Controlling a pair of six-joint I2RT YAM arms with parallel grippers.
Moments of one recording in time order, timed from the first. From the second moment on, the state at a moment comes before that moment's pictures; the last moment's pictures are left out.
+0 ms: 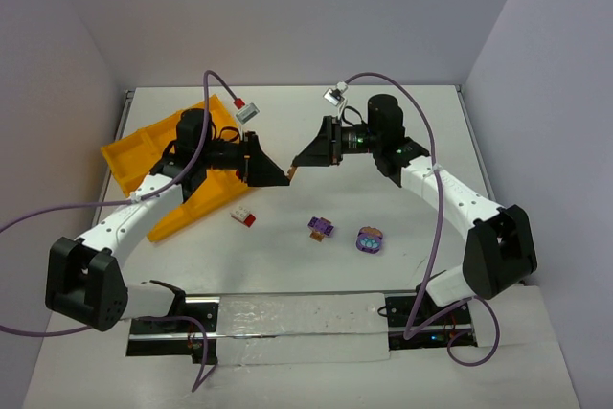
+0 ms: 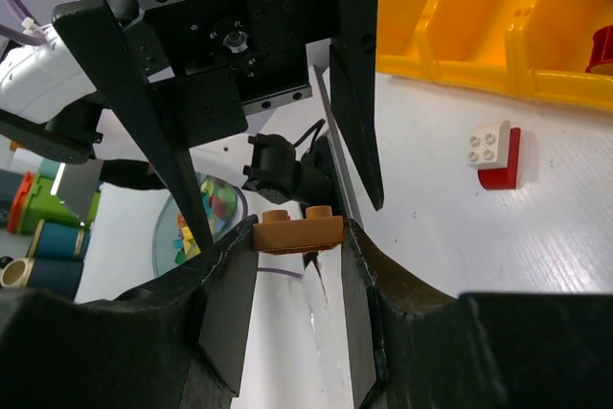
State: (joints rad) left arm -0.40 1.32 0.98 0.01 1.09 -0.53; right arm 0.45 1.44 1.09 0.15 -1.02 0.72
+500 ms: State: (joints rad) left arm -0.43 1.35 0.95 0.20 1.13 -0.67; right arm 0.47 1.45 1.09 0.19 -1.04 0.75
